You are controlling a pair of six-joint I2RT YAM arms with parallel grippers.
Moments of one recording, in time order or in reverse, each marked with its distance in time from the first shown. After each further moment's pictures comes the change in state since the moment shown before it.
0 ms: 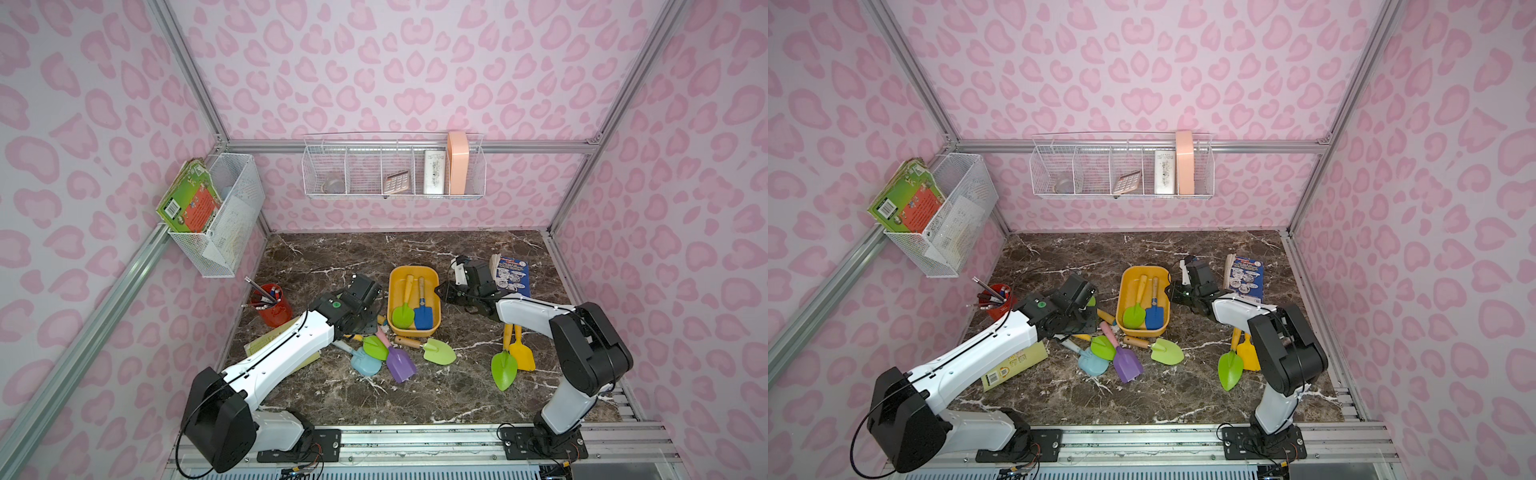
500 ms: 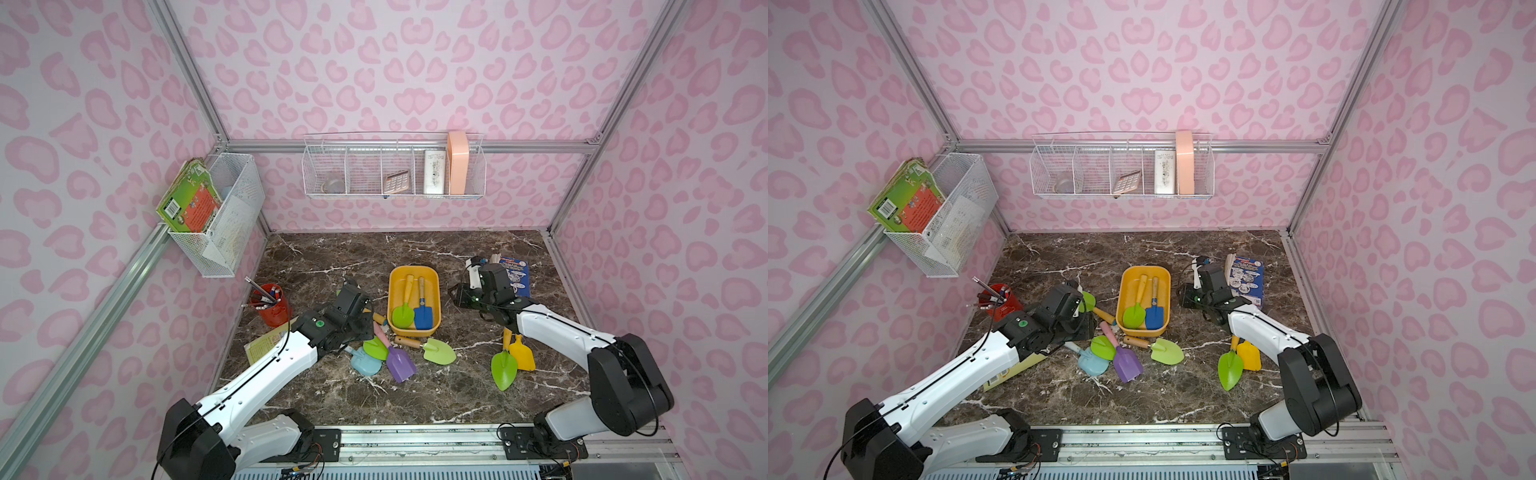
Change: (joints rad) left arm 0.005 -0.163 -0.135 0.127 0.101 0.006; right arm -0.002 -0.275 -0.118 -0.146 0.140 -0.080
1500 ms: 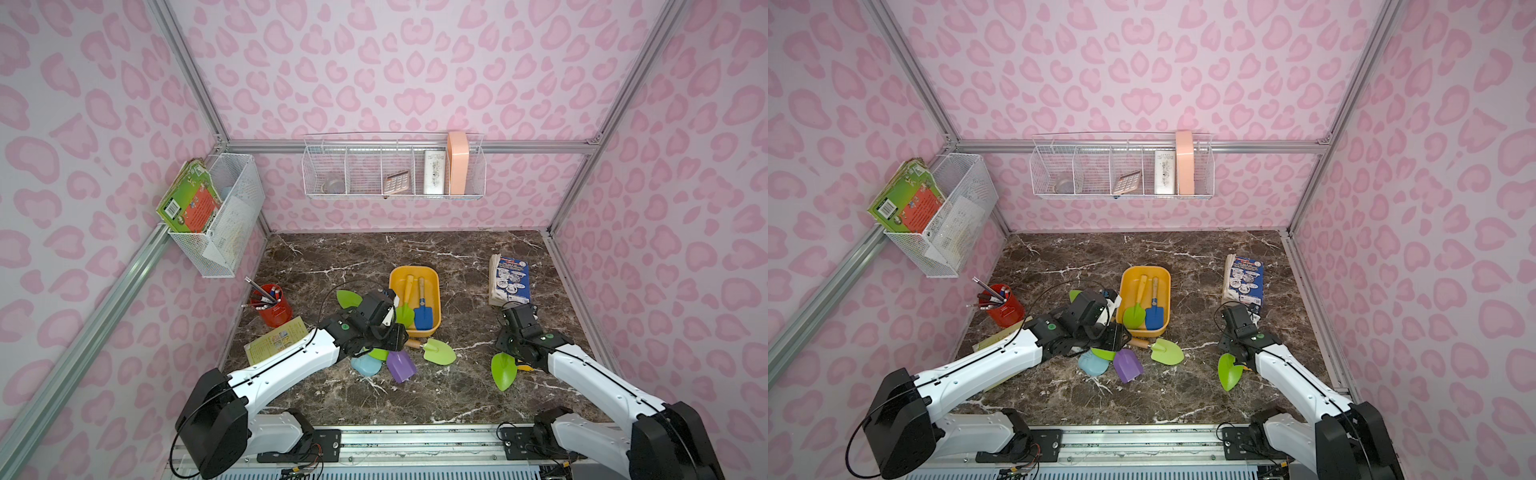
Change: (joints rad) left arm -0.130 0.143 -0.030 0.224 0.246 0.054; right arm -0.084 -0.333 -0.301 -0.470 0.383 0.277
